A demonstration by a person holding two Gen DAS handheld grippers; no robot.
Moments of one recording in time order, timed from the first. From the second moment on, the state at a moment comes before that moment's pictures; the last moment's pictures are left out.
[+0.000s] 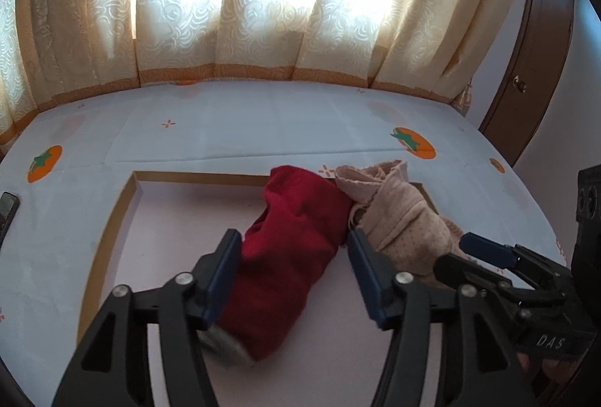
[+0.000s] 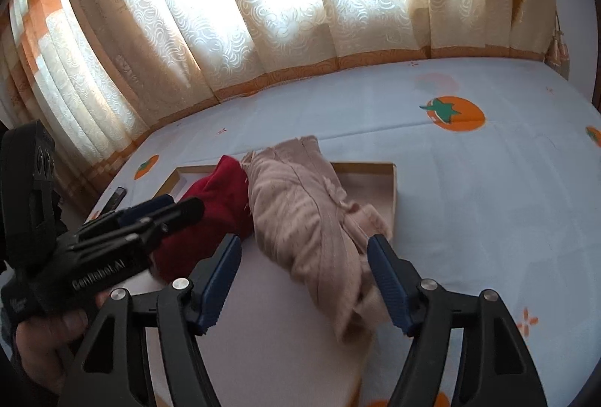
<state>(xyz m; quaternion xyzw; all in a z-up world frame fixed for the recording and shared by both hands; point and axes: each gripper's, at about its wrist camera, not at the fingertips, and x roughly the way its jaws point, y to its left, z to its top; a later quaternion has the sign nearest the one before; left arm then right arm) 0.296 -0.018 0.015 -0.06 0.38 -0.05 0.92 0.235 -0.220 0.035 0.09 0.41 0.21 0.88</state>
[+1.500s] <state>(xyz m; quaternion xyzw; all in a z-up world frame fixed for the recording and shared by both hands) 0.133 -0.040 0.018 -0.01 0.29 -0.09 0.95 0.073 -0.209 0.050 0.00 0.32 0.25 0.91</state>
